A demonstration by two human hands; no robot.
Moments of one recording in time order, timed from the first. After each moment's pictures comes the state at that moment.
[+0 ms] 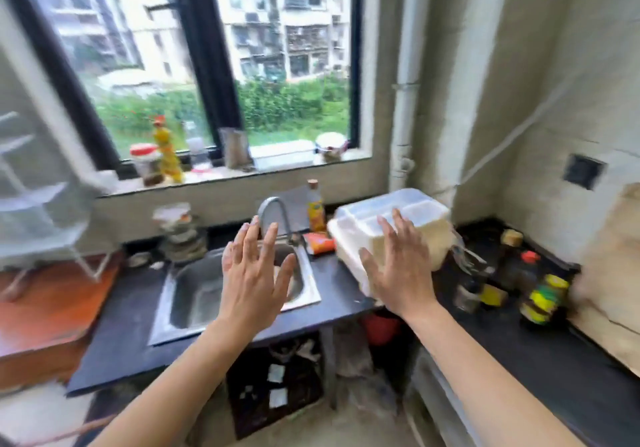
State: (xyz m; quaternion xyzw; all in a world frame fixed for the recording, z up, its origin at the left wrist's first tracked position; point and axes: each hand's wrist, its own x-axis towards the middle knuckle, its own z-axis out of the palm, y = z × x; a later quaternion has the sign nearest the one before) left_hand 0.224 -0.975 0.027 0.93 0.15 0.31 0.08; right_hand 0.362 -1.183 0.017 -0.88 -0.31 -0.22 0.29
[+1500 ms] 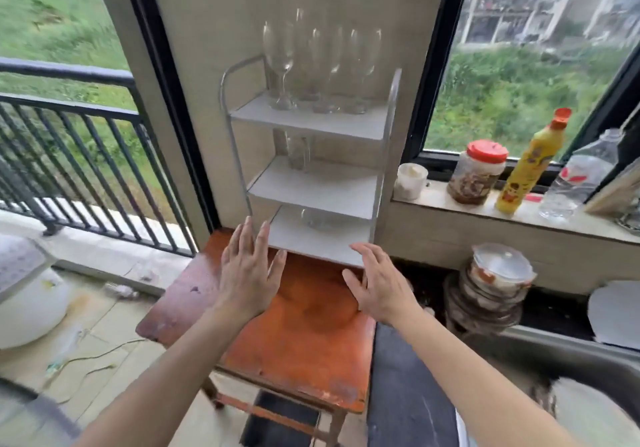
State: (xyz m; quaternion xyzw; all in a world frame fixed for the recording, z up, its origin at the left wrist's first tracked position) left_hand -0.027 -0.144 -0.059 0.86 0.45 0.23 0.08; right_hand 0.192 -0.279 -0.078 -0.76 -0.58 0.05 0.29
